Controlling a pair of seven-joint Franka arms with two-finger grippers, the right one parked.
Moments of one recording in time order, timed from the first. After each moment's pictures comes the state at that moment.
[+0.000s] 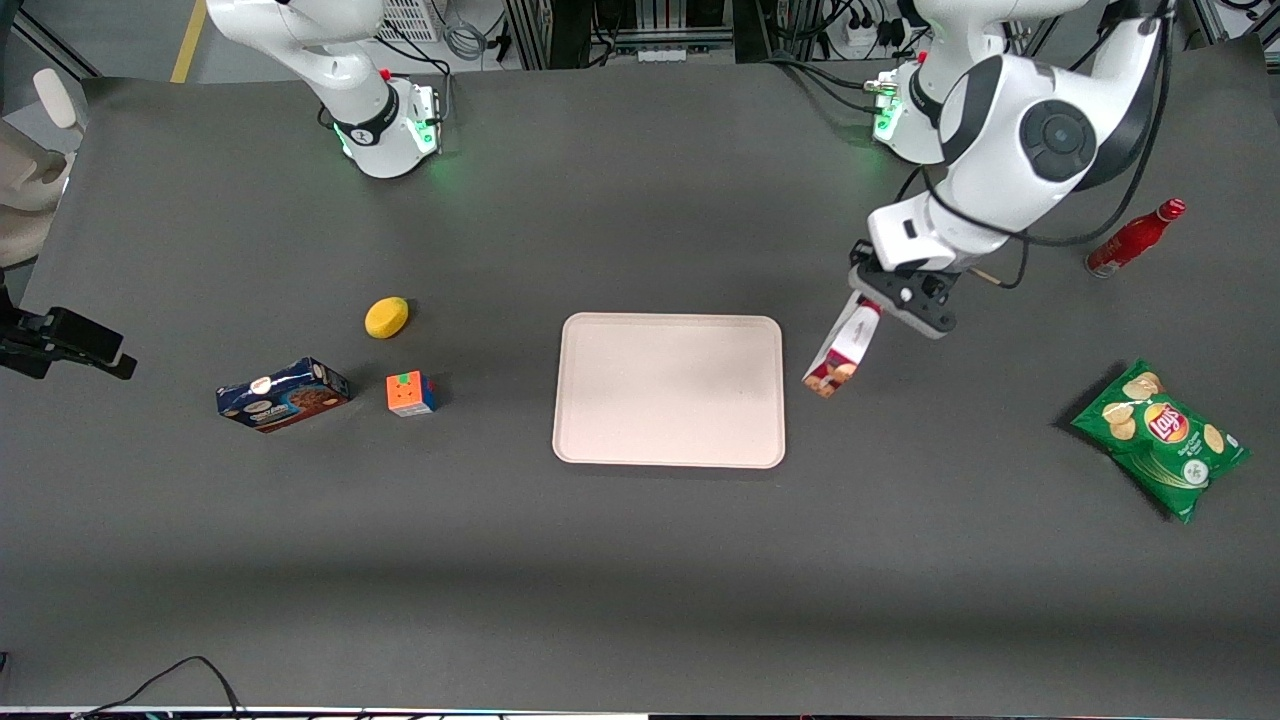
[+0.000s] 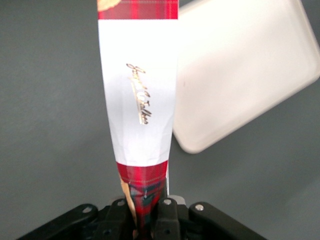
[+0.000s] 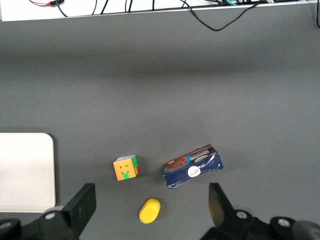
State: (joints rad) arm 0.04 -0.06 -0.43 -2.20 -0.25 2.17 0.28
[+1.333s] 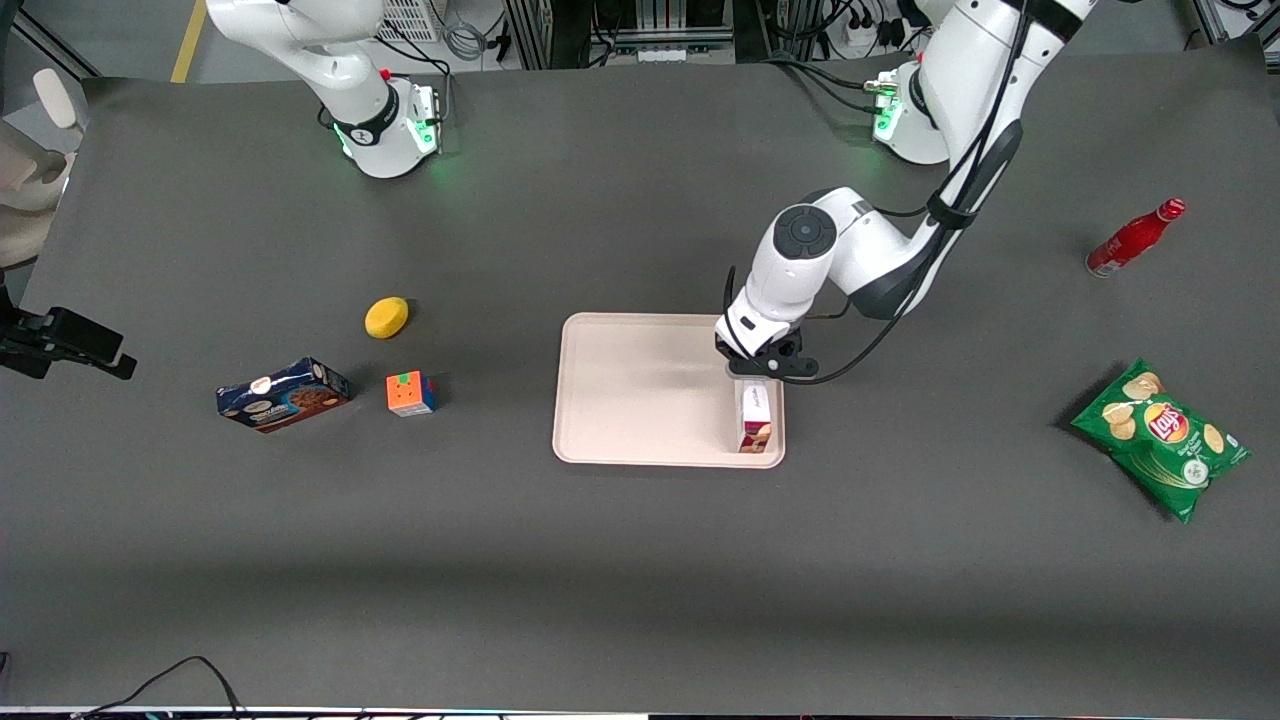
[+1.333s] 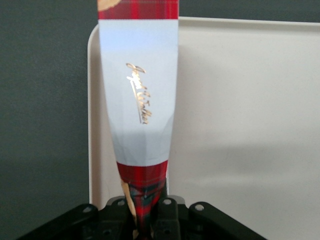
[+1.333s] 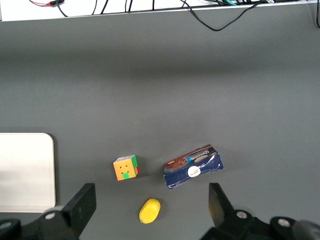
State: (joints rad) arm -0.14 0.47 -0.50 -2.09 0.38 2.60 -0.89
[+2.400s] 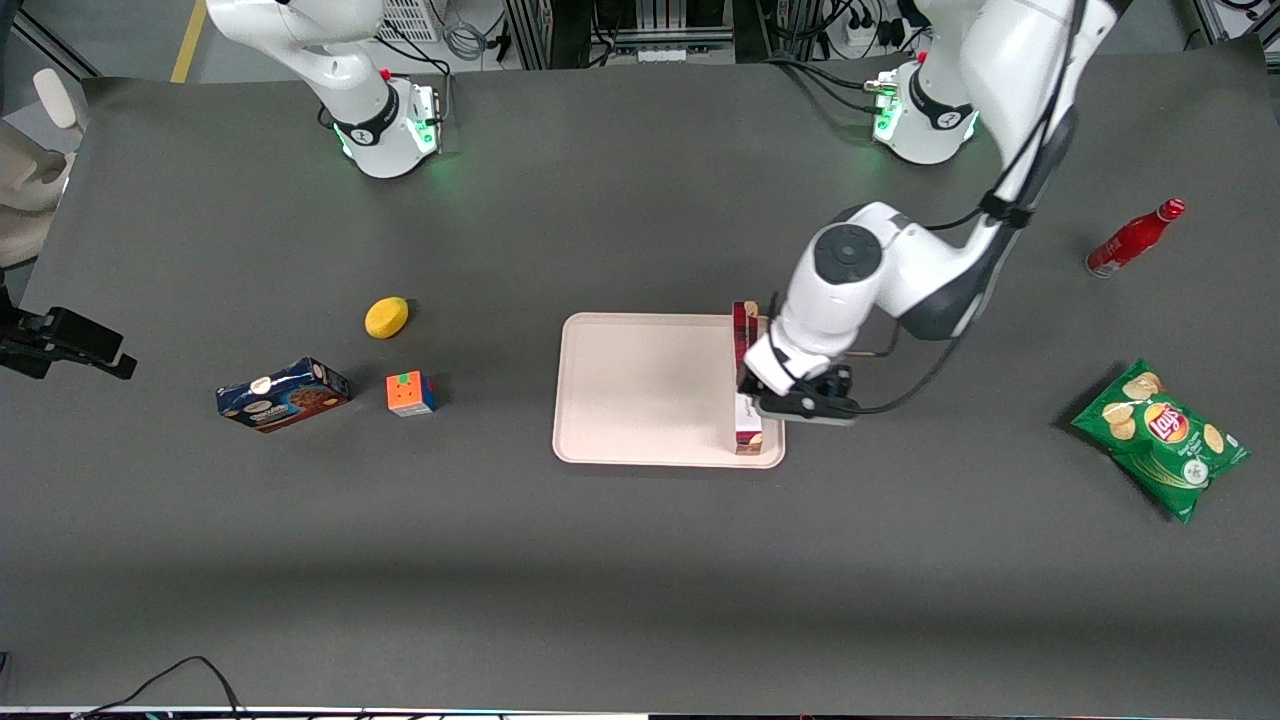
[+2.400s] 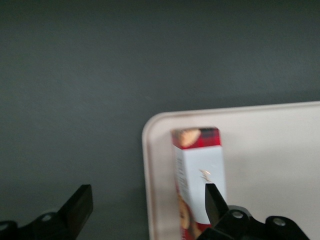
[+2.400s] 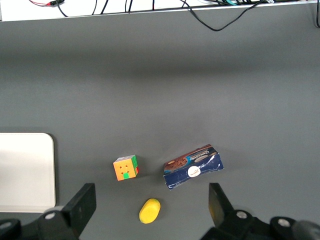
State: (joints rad) arm -0.09 0.44 -0.46 -1.92 0.38 2.46 -0.66
